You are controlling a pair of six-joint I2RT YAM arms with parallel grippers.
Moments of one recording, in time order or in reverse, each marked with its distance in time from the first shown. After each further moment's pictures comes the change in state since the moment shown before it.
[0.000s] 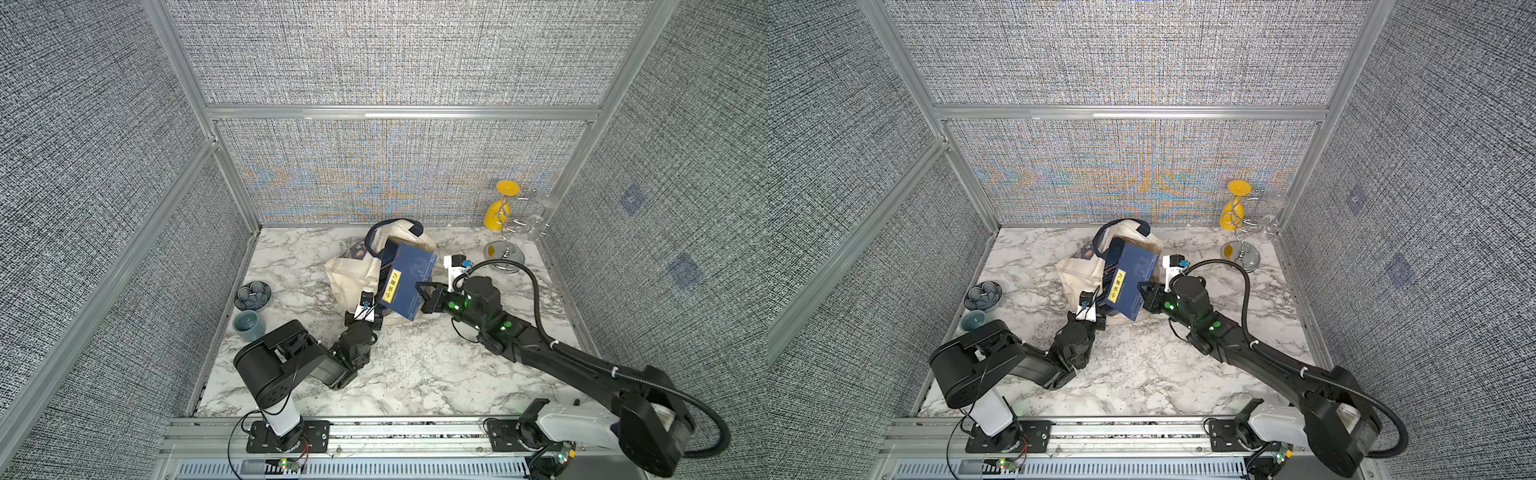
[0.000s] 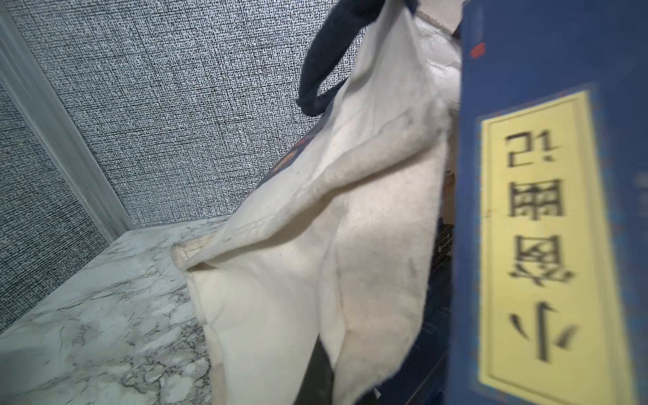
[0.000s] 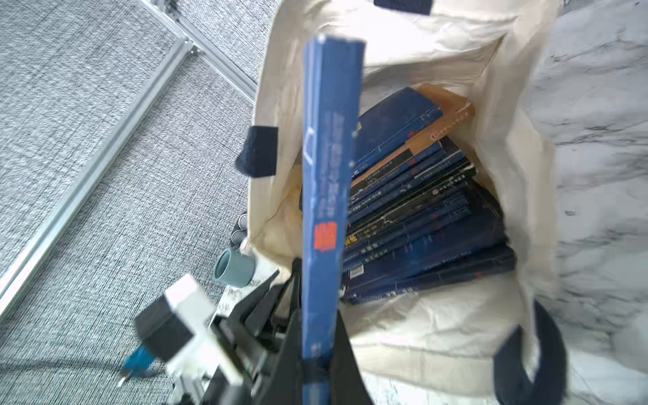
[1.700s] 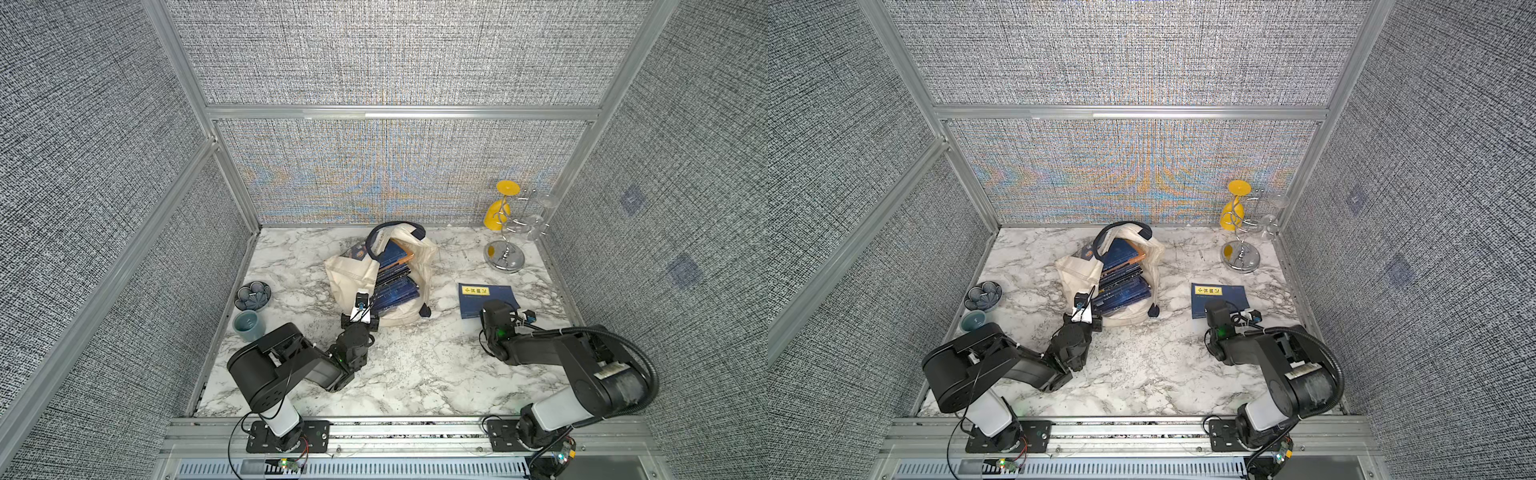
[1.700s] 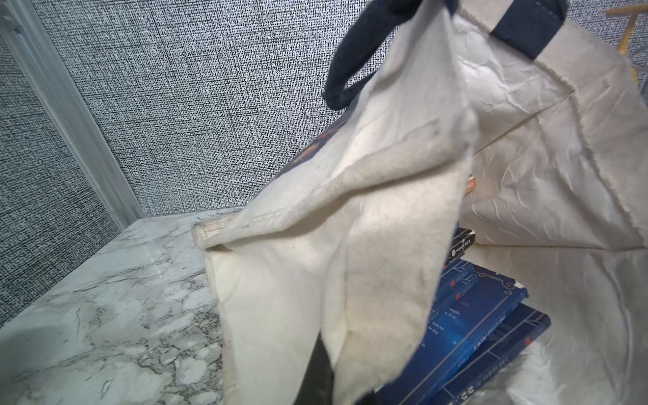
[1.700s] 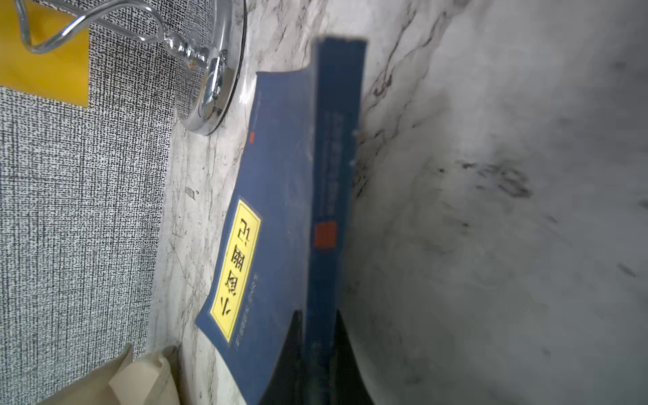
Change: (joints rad) left arm -0.001 -0.034 -0.029 -0.018 -0.016 -0.029; right arm -0.402 0.407 -0.324 0.290 0.520 0.734
